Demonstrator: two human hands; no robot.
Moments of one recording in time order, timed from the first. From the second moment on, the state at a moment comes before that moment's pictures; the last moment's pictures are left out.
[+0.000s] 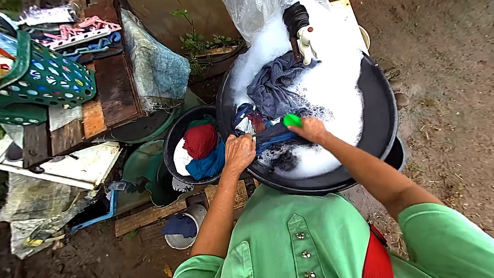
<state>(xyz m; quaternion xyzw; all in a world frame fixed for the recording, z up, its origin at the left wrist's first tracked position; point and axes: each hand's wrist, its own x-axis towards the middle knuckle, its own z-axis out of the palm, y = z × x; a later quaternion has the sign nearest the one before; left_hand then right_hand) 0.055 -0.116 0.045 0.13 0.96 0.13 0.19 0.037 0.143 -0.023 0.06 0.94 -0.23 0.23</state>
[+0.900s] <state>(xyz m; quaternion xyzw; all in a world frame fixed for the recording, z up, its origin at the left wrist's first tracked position) 0.054 -0.076 0.076 0.13 0.84 0.51 0.16 0.077 0.089 0.033 0.26 0.63 -0.69 0.25</state>
